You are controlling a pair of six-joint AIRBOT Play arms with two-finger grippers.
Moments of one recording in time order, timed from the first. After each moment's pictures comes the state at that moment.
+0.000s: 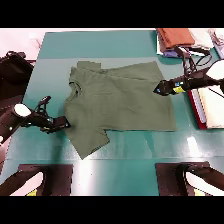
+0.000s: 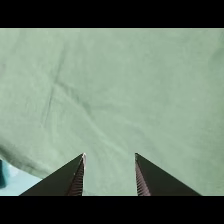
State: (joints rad) left arm 0.03 -1.01 0.59 1.10 -1.04 -1.51; right arm 0.12 -1.11 1.17 -1.17 1.18 1.46
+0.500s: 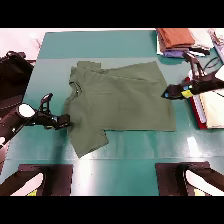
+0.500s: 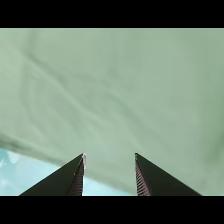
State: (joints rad) left arm -0.03 -1.01 0.61 1.07 -0.96 -1.56; right arm -0.04 -1.07 1.09 -1.17 1.30 1.45
